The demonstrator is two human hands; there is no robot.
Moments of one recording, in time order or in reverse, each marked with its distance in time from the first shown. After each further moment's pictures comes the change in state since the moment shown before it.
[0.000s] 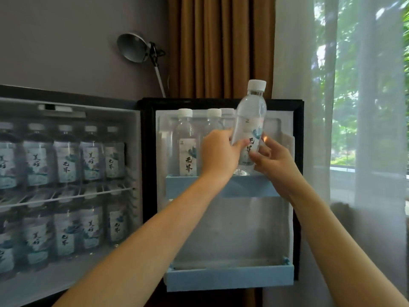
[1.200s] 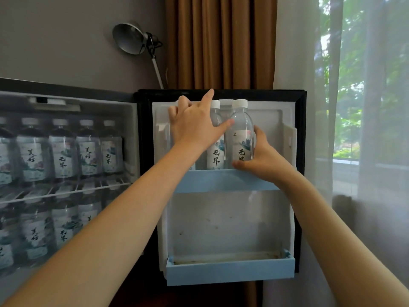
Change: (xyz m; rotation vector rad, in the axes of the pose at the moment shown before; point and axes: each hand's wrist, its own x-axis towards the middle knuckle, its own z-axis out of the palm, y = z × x) left_hand 0.046 -0.030 -0.027 0.672 0.110 0.137; right_hand 0.017 0.004 0.014 -0.548 -0.086 0.121
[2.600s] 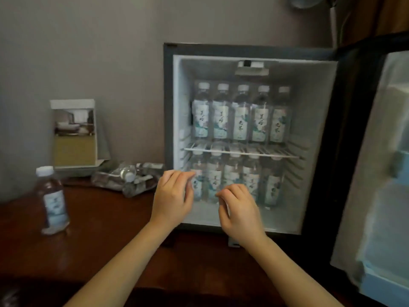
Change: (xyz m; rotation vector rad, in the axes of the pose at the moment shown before) left_hand -0.261 -0.334 -0.126 0.317 0.101 -0.134; right_hand -0.089 -0.129 0.378 0.108 -0.040 -0.822
